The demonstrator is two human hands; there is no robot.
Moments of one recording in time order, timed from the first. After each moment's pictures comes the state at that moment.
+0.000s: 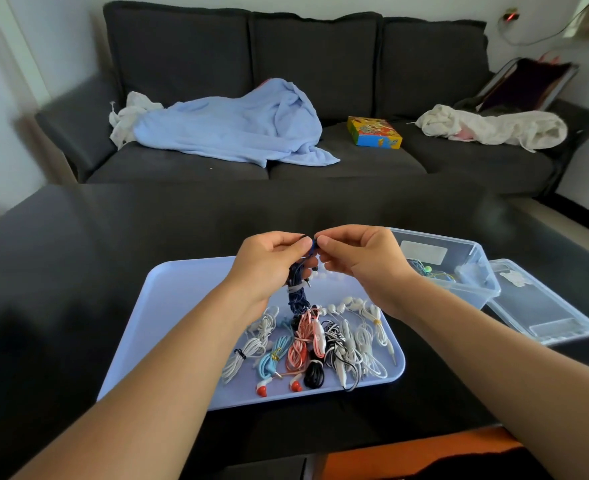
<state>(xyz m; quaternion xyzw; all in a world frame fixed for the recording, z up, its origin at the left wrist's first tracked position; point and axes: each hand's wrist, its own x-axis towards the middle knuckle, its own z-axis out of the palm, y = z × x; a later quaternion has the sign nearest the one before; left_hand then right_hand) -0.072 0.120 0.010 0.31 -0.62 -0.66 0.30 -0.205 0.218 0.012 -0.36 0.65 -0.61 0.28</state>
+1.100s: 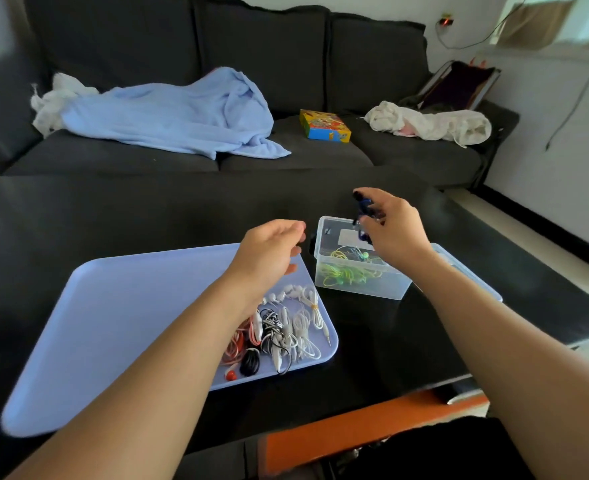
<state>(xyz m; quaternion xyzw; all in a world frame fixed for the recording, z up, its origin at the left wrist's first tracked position) -0.125 0.170 0.012 0.28 -0.68 -0.63 0.25 -0.309 0.282 0.022 -0.36 0.83 -0.43 -0.01</state>
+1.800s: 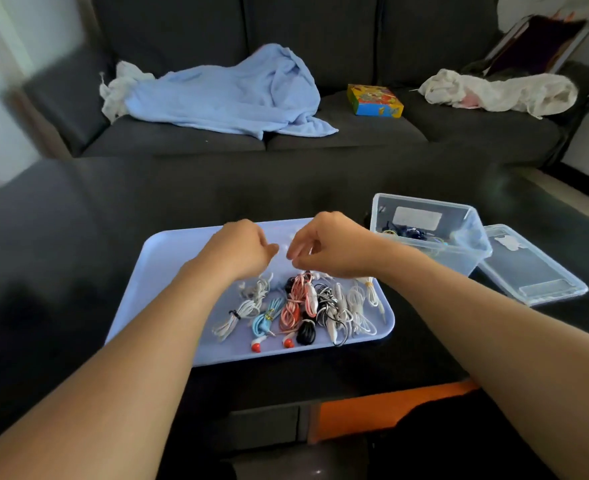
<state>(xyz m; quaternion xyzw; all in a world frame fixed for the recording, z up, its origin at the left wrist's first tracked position) -0.055 0.108 0.004 0.42 -0.89 -0.19 0.04 -0.200 0.214 0.008 -0.64 0.73 -0.19 0.14</state>
